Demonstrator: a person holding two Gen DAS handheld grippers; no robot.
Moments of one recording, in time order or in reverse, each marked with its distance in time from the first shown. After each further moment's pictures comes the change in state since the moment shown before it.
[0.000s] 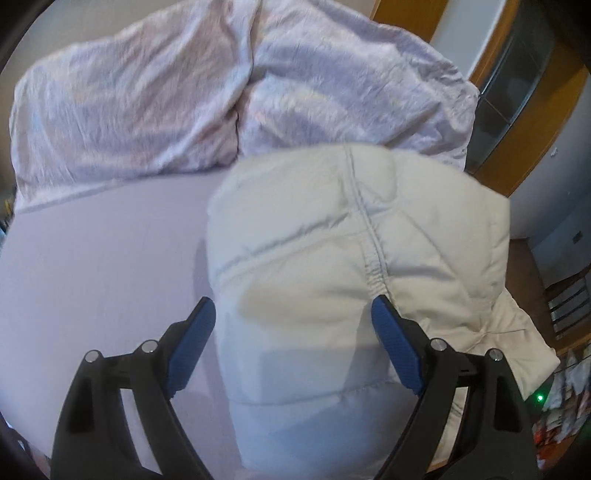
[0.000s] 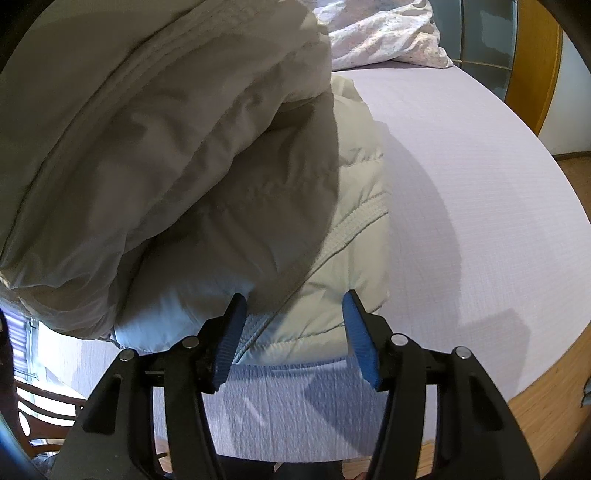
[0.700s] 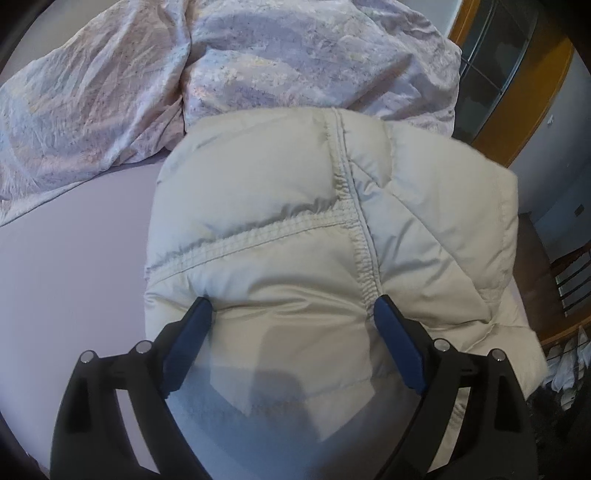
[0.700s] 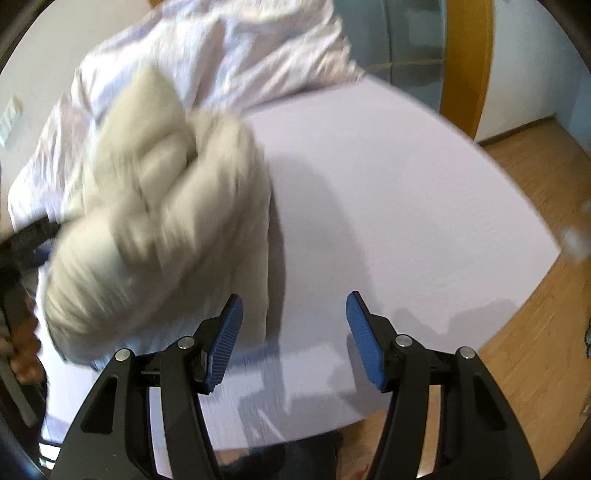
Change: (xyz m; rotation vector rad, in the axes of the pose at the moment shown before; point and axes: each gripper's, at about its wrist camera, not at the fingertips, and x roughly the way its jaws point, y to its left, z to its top) left arm 0.048 -0.066 -0.015 0.088 0.032 0.018; right arm -0.079 -0.059 0.003 0.159 -0.184 -0.131
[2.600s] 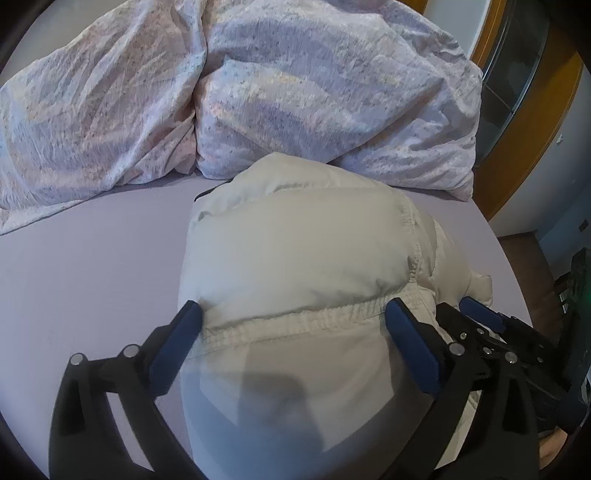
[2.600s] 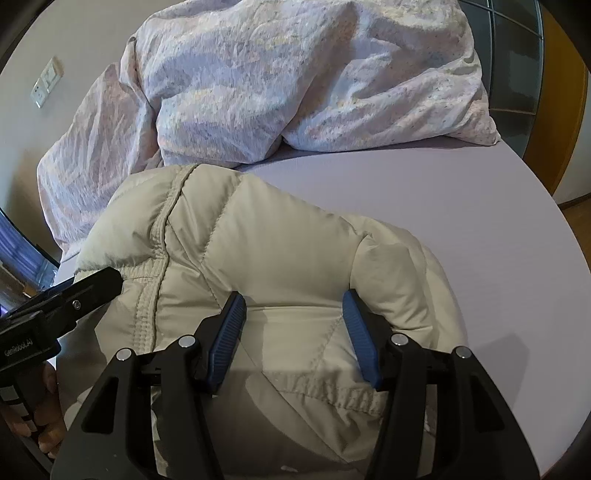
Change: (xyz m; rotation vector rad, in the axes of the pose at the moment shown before) left arm 0.031 0.024 0.037 -0.026 -0.064 0.026; right arm 0.119 0.104 0.076 -0.231 0.058 0.195
